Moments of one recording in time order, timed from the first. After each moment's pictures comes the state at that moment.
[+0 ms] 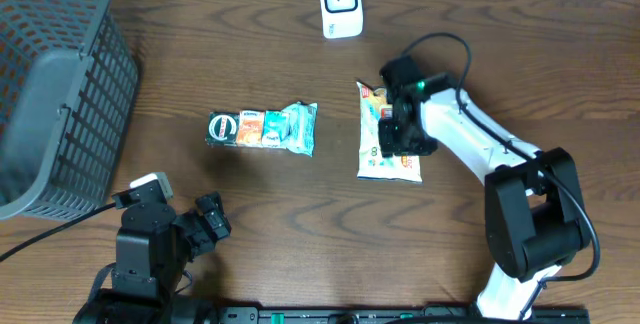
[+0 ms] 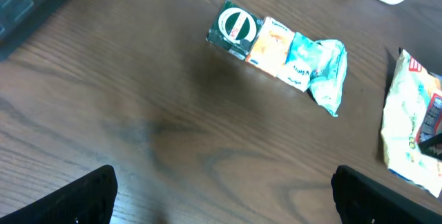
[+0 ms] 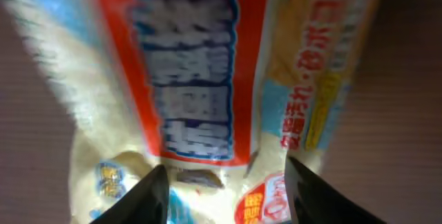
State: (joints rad) left arm -0.18 0.49 0.73 -1.05 -0.11 -0.56; right arm 0.38 1.92 1.30 -0.89 -0.02 0.33
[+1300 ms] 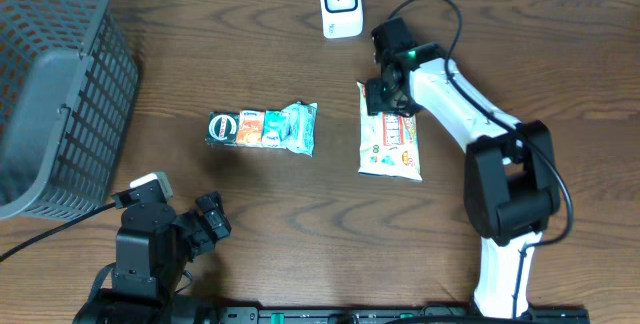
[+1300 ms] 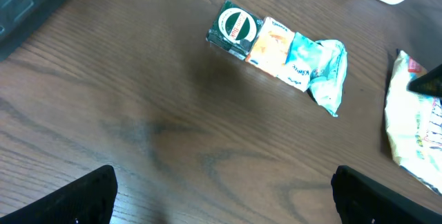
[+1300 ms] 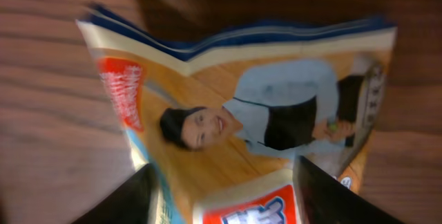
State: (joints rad) left arm -0.18 0.49 0.73 -1.05 -0.11 -0.56; right arm 0.36 2.13 1.61 -0.83 0.02 0.31
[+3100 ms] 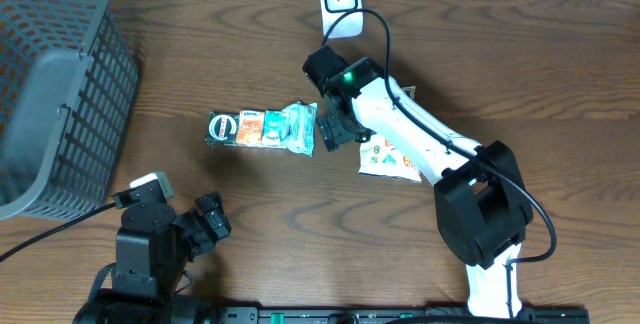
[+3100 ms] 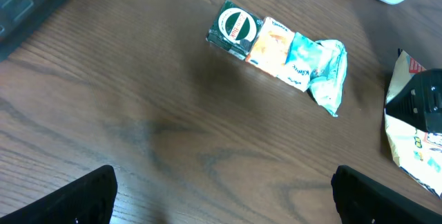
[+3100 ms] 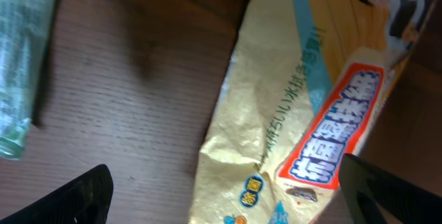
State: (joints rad) left arm -0.18 0.49 0.73 -1.05 -0.11 -0.56; right arm 0.64 2.10 1.71 -1.10 0.23 0.32
